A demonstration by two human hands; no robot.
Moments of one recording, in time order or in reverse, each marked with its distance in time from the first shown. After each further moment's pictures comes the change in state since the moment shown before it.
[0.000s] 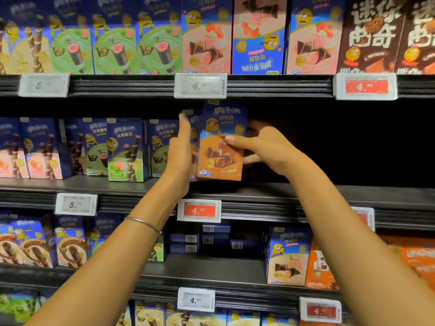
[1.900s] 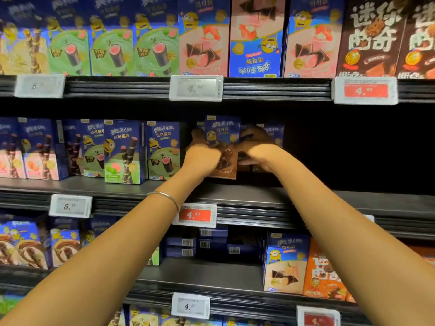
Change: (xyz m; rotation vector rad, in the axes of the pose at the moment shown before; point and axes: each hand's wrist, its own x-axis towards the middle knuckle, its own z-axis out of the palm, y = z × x) left_hand 0.056 -0.025 0.036 0.694 0.155 0.204; right_hand 0.057 0.037 -0.006 -0.106 0.152 0.153
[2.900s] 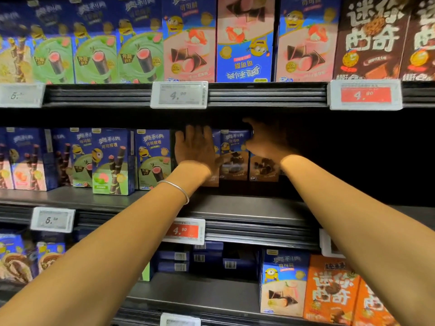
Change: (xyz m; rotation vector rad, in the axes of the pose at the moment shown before) left_hand 0.040 -0.001 0.020 1.195 0.221 0.405; right_hand 0.082 0.022 -0.052 -0.814 0.130 -0.216
